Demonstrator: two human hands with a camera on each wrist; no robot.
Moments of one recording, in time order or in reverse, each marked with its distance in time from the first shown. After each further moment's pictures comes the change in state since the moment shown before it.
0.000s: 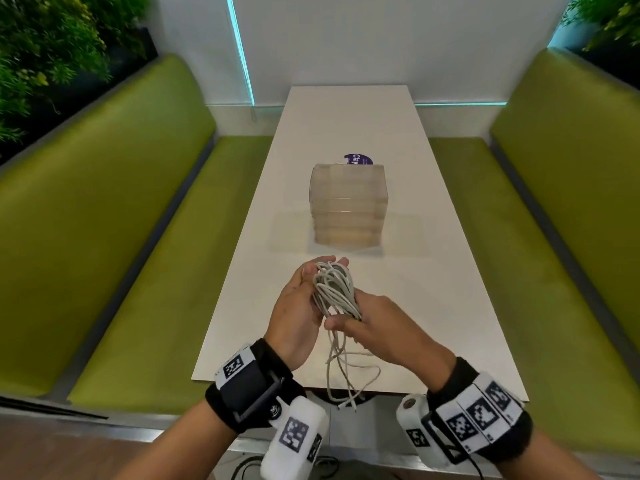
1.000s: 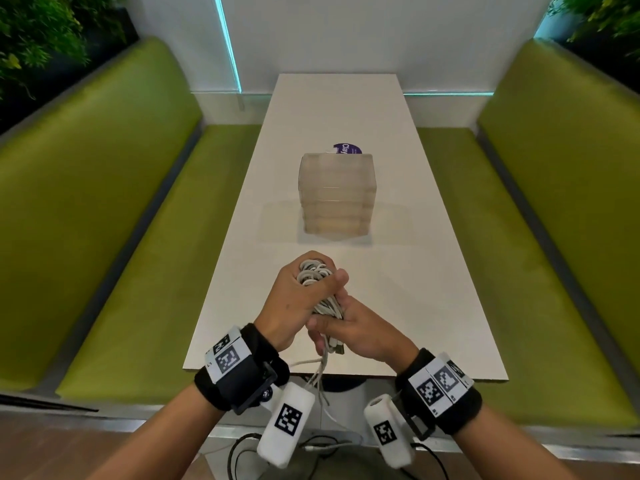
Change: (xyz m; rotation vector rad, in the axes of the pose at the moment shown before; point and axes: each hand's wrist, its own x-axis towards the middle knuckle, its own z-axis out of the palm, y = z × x) left_hand -0.006 0.004 0.000 0.410 -0.118 0.173; right_hand -0.004 0.002 0.024 0.606 -0.211 -0.110
